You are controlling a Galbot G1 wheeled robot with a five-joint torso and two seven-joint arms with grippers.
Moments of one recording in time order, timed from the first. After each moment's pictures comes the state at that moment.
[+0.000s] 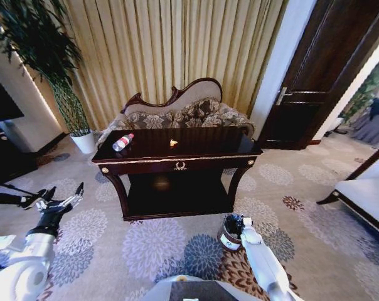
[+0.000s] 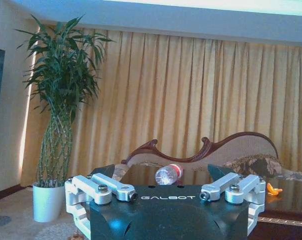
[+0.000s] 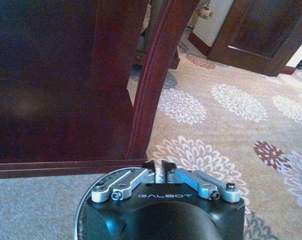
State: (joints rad) left arm 1.77 -1.21 -1.13 -2.21 -0.72 0.05 0.12; right arm -0.98 1.34 0.57 0.85 0.00 -0.08 0.12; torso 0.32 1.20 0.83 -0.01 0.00
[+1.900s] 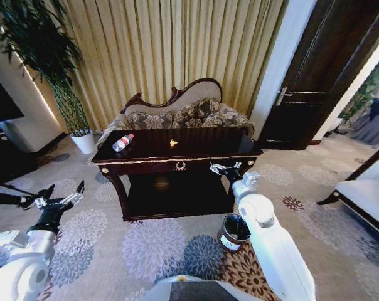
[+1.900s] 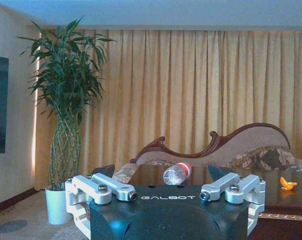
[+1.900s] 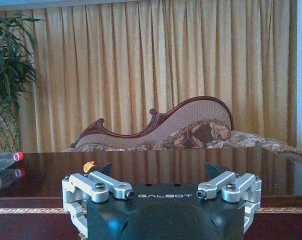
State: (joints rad) left arm 1.76 -1.19 -1.12 -2.24 -0.66 0.09 0.06; right arm -1.11 1.27 0.41 2.03 0.38 -0.41 0.12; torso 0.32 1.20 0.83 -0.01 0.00
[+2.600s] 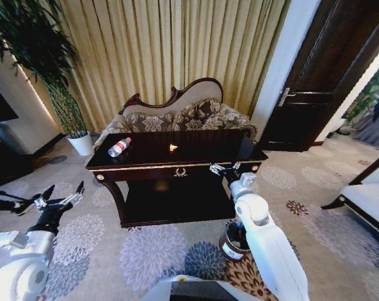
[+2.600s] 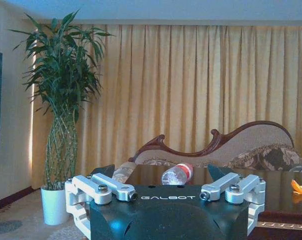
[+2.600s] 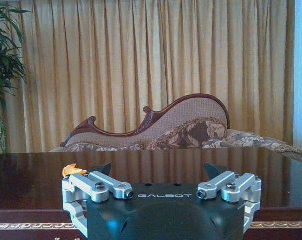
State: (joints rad) left arm 1.77 -1.20 -1.12 -2.24 -0.66 0.09 0.06; right arm -1.09 1.28 0.41 1.99 0.35 -0.38 0.12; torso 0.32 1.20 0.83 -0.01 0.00
